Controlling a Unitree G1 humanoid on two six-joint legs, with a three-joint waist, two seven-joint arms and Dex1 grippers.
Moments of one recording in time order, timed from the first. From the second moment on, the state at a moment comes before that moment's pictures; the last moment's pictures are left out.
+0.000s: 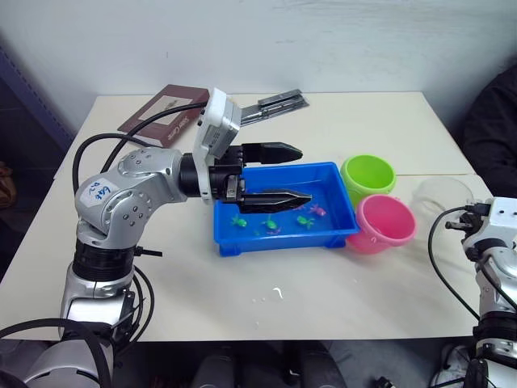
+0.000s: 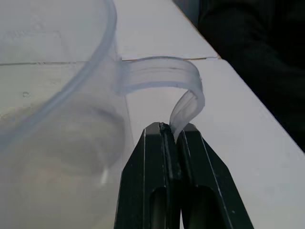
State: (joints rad) left arm -0.82 0.52 -0.03 -0.26 -0.82 0.85 -0.90; right arm -0.32 -0.64 -0.48 0.50 0.23 0.13 0.28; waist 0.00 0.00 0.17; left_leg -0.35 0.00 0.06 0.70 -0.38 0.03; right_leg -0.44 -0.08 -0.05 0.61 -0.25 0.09
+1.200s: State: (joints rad) left arm -0.85 0.49 -0.08 -0.22 -0.72 0.80 -0.94; right arm -0.15 -0.91 -0.28 0.23 -0.40 -0.33 0.11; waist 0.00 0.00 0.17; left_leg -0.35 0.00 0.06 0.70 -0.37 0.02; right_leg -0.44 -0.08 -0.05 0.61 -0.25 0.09
